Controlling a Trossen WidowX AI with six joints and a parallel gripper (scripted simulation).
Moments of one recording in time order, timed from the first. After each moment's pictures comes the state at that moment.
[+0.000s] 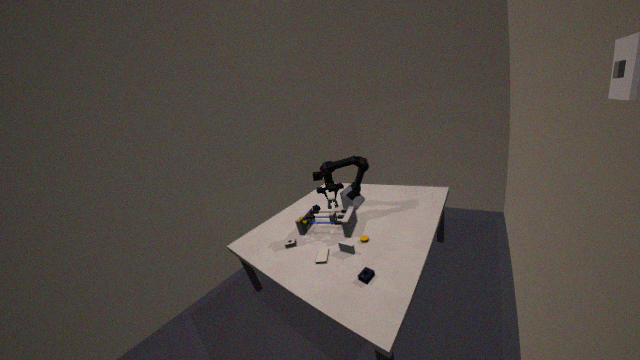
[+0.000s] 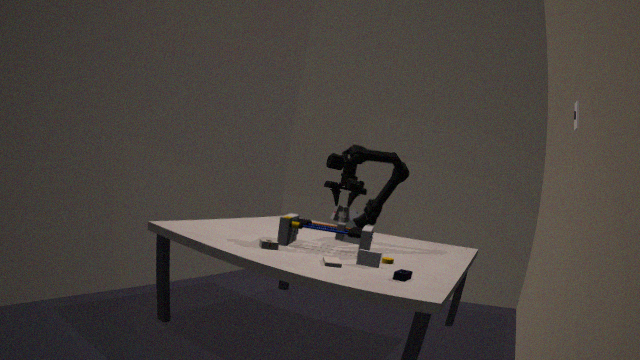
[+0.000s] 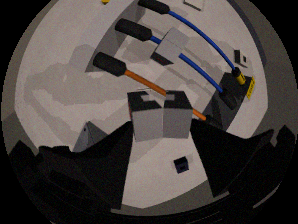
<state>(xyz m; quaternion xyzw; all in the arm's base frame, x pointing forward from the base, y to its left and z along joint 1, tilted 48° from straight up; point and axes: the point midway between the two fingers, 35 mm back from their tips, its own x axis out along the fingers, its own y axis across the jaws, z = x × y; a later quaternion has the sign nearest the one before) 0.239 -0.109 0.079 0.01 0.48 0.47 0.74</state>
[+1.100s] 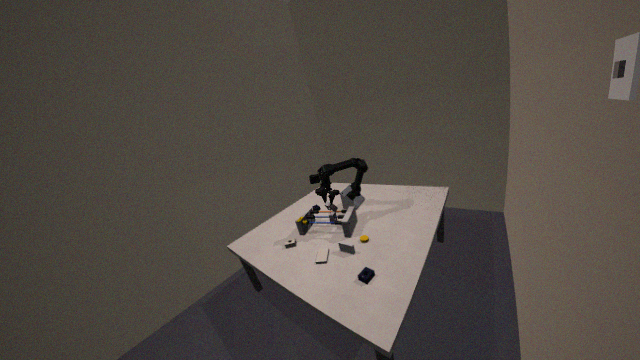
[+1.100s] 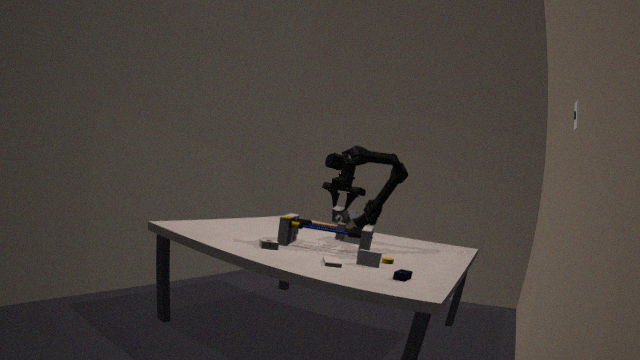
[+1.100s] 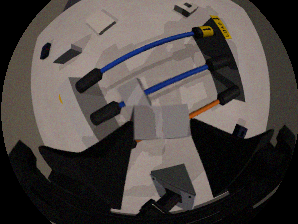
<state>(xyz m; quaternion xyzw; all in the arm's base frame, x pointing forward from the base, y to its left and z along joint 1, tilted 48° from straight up) 0.299 -0.101 0.087 0.37 0.61 0.19 0.67</state>
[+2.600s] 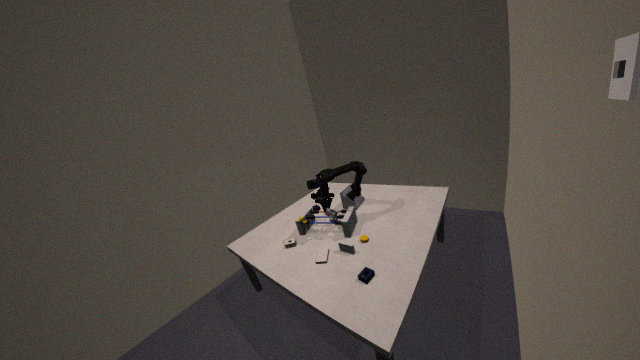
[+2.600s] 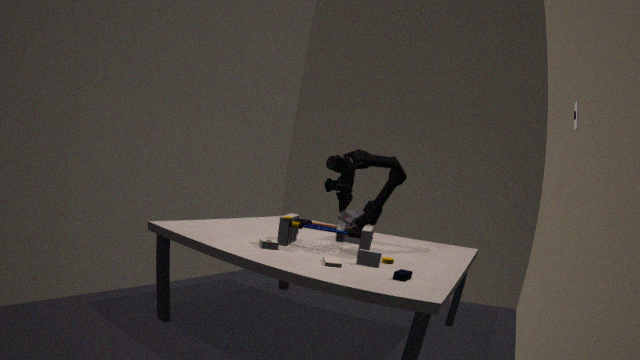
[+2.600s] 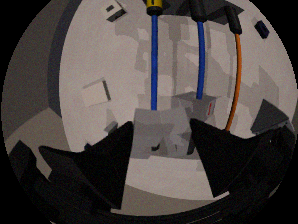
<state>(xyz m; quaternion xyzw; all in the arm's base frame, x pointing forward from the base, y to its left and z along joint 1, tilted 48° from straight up) 0.368 -0.074 0.103 0.71 0.59 -0.13 0.36</state>
